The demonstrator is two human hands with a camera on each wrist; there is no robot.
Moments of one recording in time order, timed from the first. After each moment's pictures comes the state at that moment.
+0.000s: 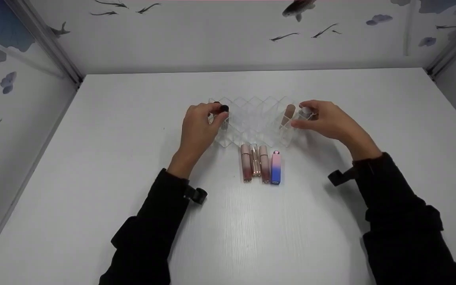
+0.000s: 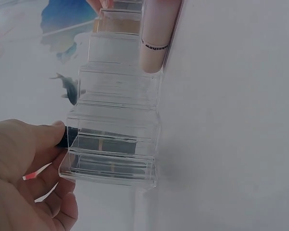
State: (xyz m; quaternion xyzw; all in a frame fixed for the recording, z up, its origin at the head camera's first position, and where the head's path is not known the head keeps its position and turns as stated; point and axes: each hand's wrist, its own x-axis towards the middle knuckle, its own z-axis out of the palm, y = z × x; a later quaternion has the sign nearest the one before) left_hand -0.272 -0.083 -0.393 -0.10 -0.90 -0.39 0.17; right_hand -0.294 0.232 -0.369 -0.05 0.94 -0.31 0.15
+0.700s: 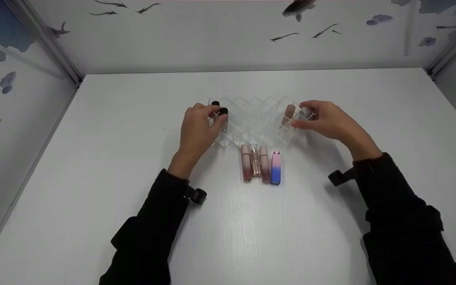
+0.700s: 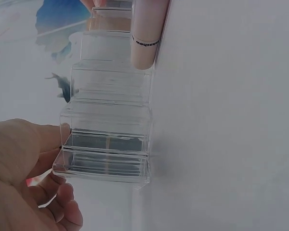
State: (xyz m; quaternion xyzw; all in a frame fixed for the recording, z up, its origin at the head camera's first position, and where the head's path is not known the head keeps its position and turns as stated) left_hand -0.273 -0.083 -0.398 -0.08 -0.92 -0.35 0.16; right_hand -0.295 0.234 -0.370 -0.05 0.93 -0.31 0.16
